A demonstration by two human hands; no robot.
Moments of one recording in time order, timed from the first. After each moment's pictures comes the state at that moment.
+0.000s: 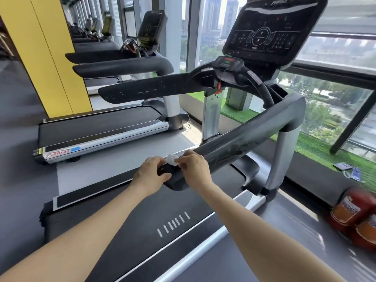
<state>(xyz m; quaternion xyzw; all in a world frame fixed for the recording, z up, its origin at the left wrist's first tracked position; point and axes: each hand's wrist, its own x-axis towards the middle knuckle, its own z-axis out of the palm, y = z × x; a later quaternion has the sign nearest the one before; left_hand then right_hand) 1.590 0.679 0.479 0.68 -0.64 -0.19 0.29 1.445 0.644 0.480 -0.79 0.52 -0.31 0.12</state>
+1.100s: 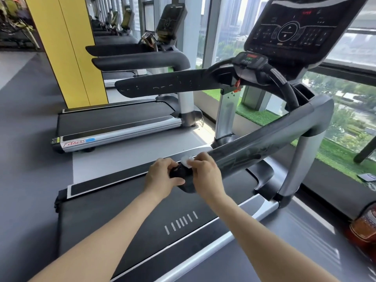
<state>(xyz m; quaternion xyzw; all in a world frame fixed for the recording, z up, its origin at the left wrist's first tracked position) 1.592 0.676 0.464 0.69 -0.59 -0.19 0.37 1.456 0.651 0.470 -0.77 0.51 -0.36 0.15</state>
